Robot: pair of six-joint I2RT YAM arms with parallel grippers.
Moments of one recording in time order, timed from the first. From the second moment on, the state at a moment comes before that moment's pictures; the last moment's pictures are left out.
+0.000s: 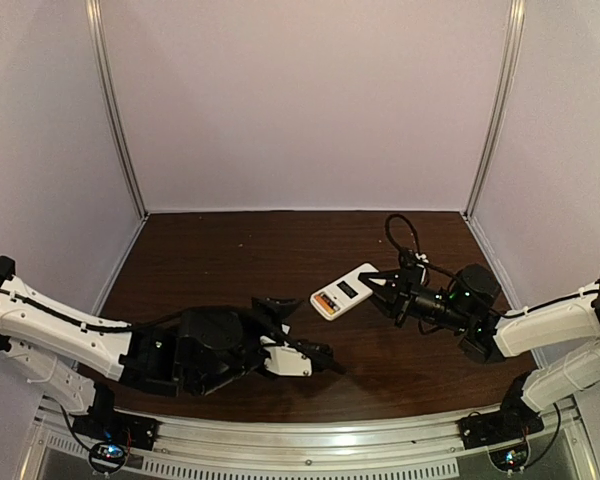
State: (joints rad) left arm -1.47 1.38 0.76 0.30 -0.64 0.96; right arm 0.76 1.30 0.36 1.08 -0.39 1.61
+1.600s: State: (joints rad) left arm -1.04 1.33 0.90 0.21 0.30 -0.32; right arm 0.76 1.13 0.60 0.60 -0.52 0.86
